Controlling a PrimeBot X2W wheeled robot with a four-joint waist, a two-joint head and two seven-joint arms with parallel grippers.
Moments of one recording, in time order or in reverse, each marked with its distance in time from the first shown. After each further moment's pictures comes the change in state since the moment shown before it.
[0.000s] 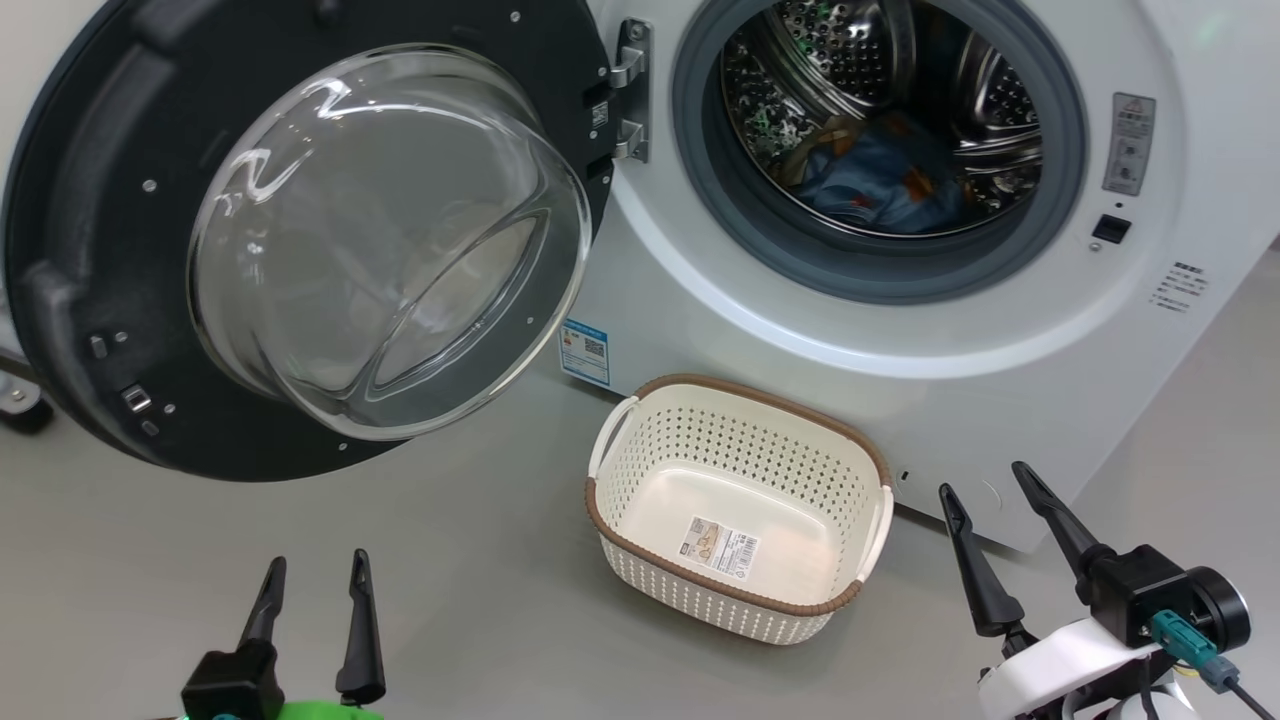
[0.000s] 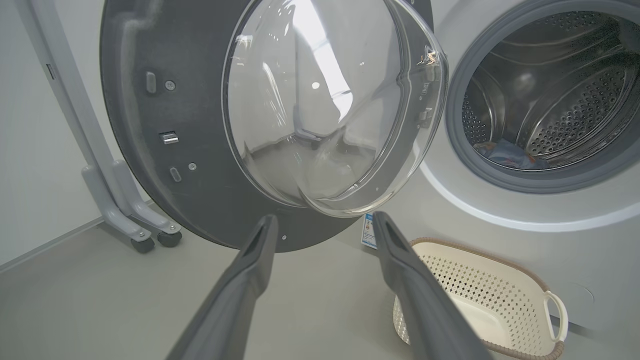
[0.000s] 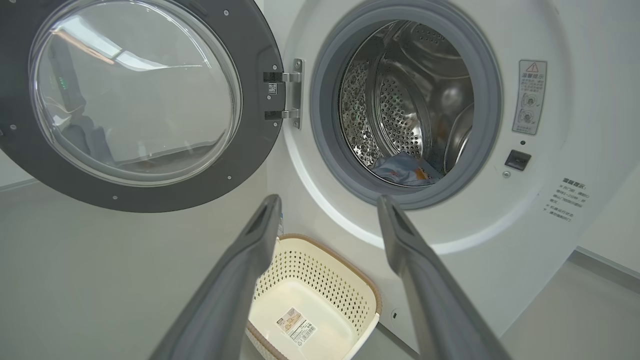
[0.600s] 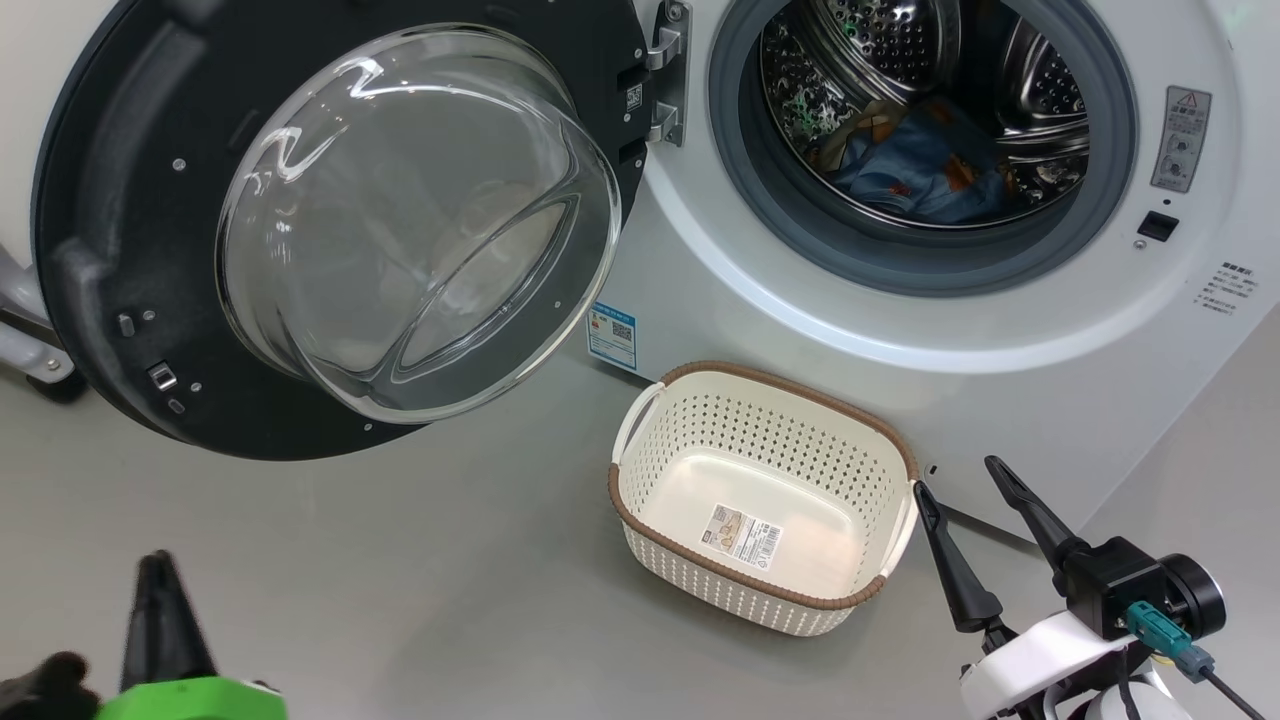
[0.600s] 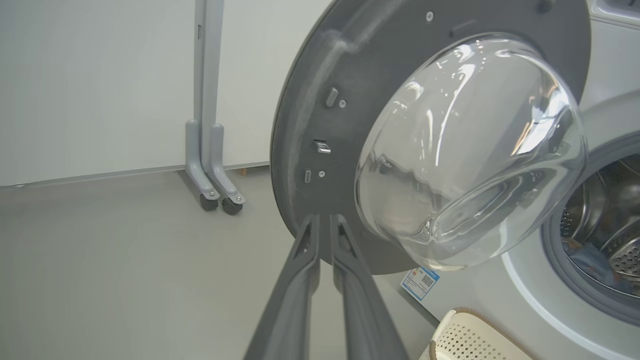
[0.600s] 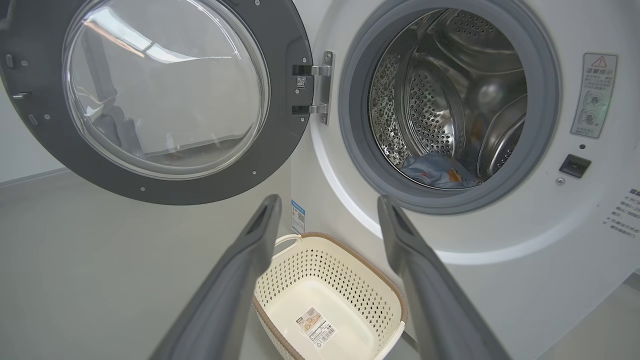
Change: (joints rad) left arm 0.001 -0.001 0.161 -0.045 -0.268 0.025 0.000; right arm -0.030 -0.004 0.050 0.014 0.000 0.000 0.000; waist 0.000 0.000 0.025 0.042
